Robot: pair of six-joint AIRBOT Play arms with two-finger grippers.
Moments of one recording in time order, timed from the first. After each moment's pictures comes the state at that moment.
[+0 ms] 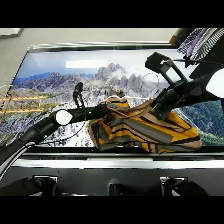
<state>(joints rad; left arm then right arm) -0.59 -1.27 0.97 0.82 -0.46 -1.70 0.31 -1.05 1.49 -1.40 1.54 1.03</state>
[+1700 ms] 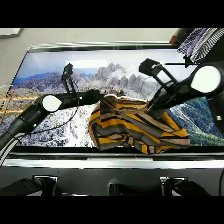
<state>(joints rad) -0.49 -1.27 1.15 0.97 -0.57 -1.70 0.34 -1.13 1.48 -1.41 1.53 1.03</state>
